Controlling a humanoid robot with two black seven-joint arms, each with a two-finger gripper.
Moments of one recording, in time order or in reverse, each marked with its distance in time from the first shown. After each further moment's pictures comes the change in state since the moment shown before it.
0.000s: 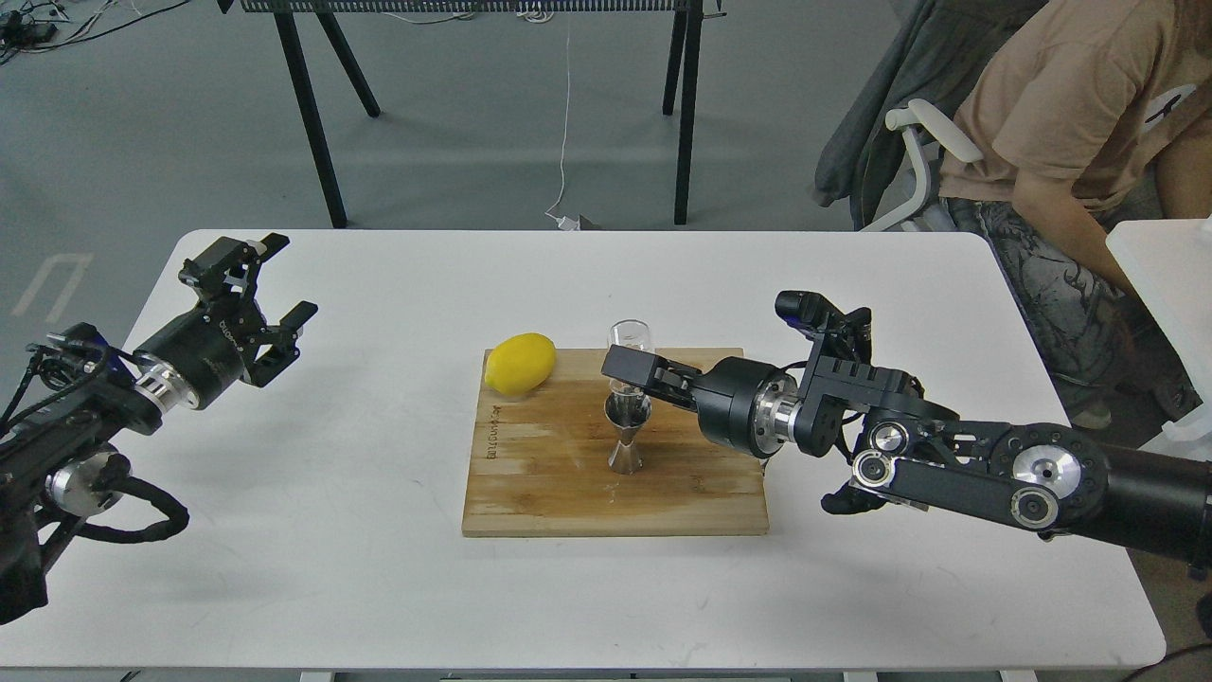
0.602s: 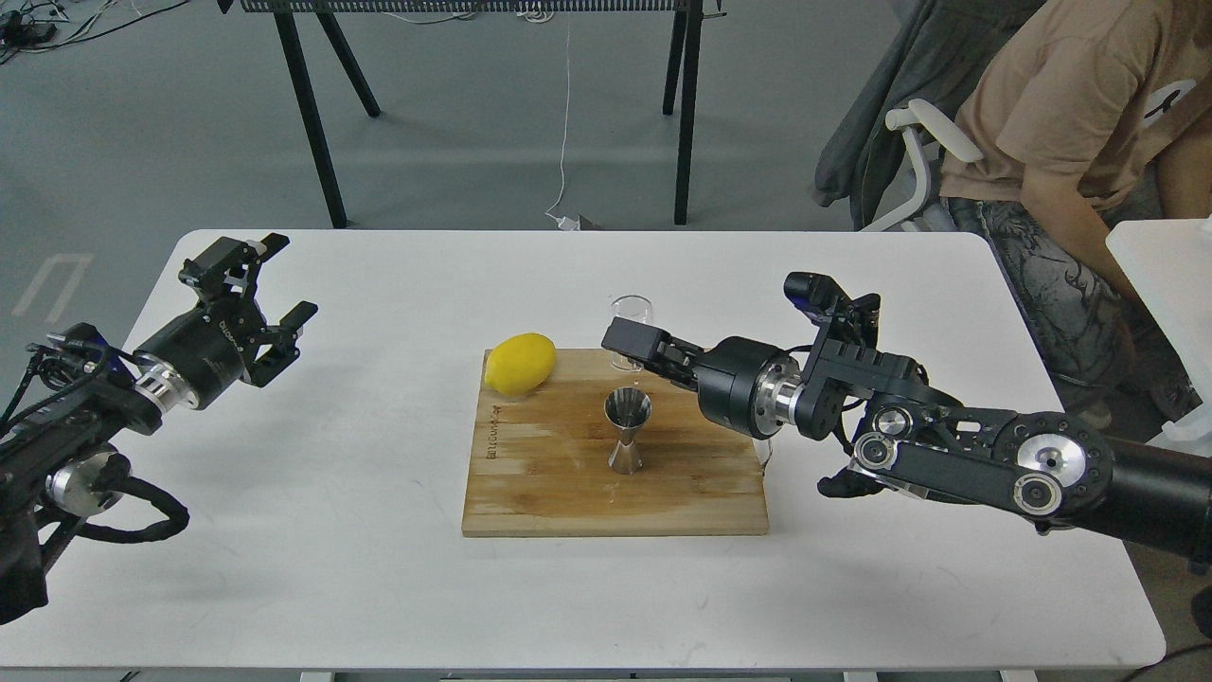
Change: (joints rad) left arm 0.000 0.000 0.000 0.000 0.000 0.000 0.000; right arm -0.014 0.000 0.077 0.001 0.052 -0.019 0.006
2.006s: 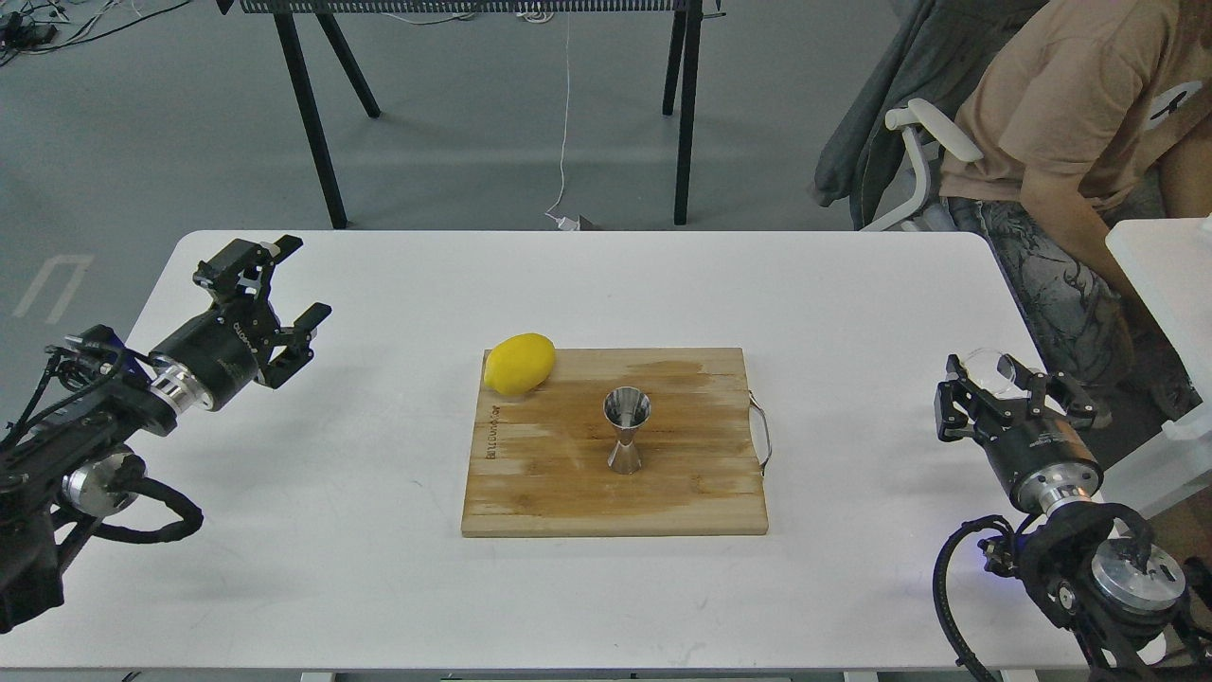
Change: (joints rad) left arm 0.000 -0.024 -0.001 -0.002 0.000 0.000 0.000; right arm -0.919 0.181 1.237 -0.203 1.292 0.167 0.064
